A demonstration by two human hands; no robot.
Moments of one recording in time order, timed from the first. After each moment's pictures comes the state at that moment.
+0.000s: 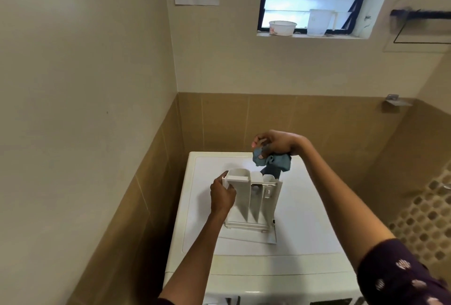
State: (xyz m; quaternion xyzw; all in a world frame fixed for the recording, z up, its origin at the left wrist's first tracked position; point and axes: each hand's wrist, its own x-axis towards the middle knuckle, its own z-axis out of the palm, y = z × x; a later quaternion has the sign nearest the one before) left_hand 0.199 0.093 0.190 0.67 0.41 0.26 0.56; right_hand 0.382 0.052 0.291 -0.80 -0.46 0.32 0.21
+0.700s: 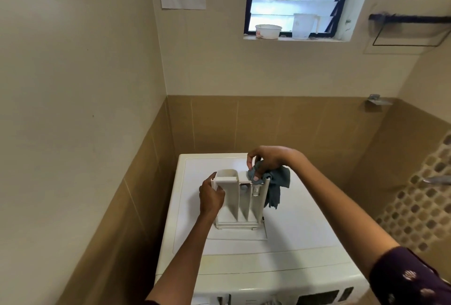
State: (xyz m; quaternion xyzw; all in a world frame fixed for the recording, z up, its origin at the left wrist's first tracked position) left_hand 0.203 0.090 0.179 0.68 0.42 0.26 0.55; right_hand 0.365 0.025 0.276 -0.82 -0.49 0.29 0.06
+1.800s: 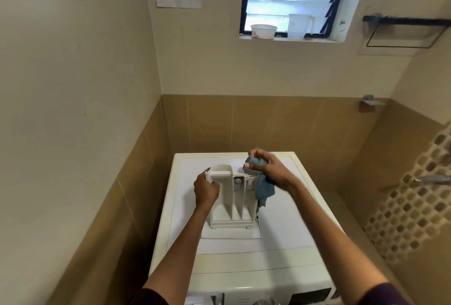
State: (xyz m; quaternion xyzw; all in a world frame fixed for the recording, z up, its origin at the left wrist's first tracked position) left_hand 0.217 0.099 0.182 0.67 0.46 0.25 0.52; right_hand 0.358 -0.008 0.222 -0.63 -0.37 0.33 0.60
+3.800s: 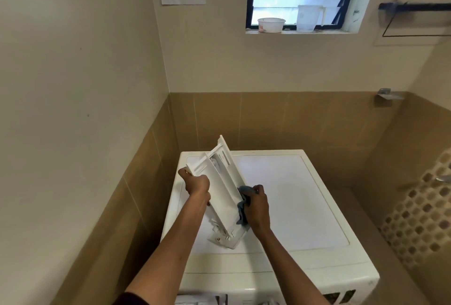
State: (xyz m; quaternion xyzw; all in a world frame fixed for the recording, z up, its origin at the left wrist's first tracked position) left_hand 0.223 0.118 0.194 0.44 0.54 0.33 0.64; right_hand 0.304 0.007 0.100 -0.86 -0.30 0.10 0.40
